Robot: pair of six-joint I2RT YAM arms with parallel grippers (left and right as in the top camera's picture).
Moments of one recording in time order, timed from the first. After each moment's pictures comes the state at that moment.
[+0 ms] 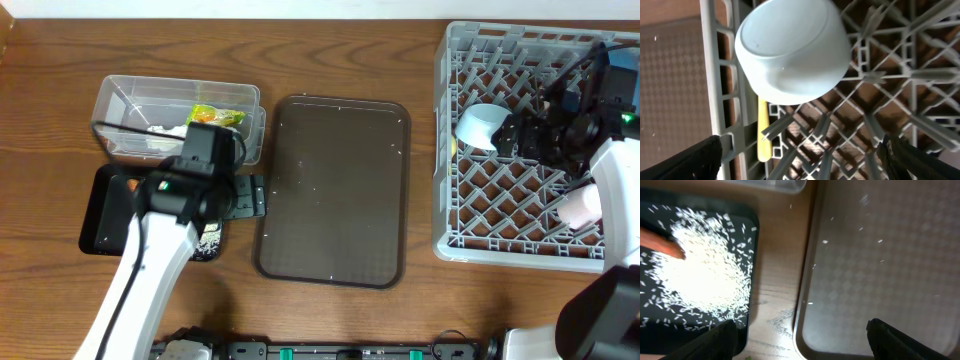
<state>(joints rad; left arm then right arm) -0.20 1.23 1.03 -1.00 0.03 -0.29 -0.25 1.61 1.33 -0.91 -0.29 0.02</state>
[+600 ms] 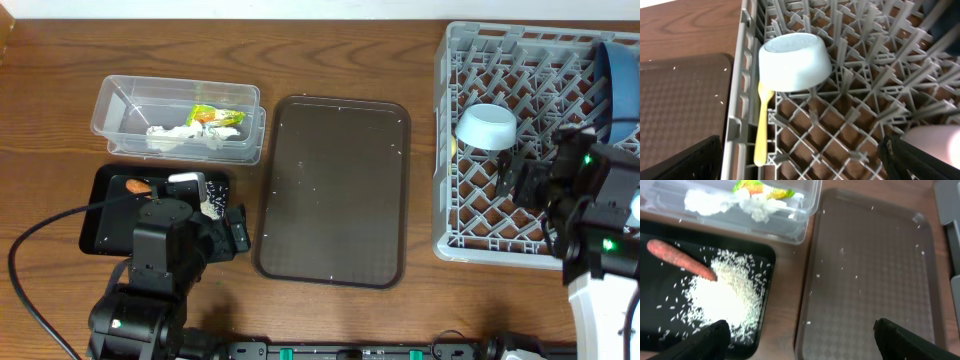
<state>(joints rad) -0.20 0.68 0.81 -0.89 -0.03 -0.33 -0.21 0.99 0.83 -0.58 -0.16 0.07</state>
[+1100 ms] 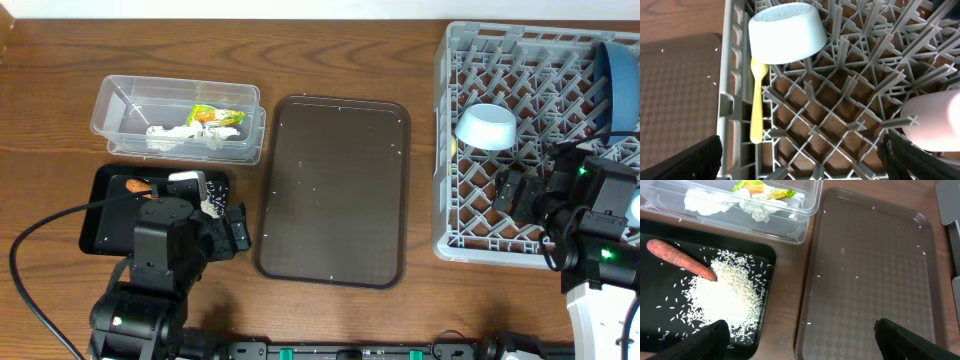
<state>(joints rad) -0.20 0.69 0.81 -0.89 -0.04 -0.33 -0.21 0.97 0.82 -0.67 -0.14 0.09</state>
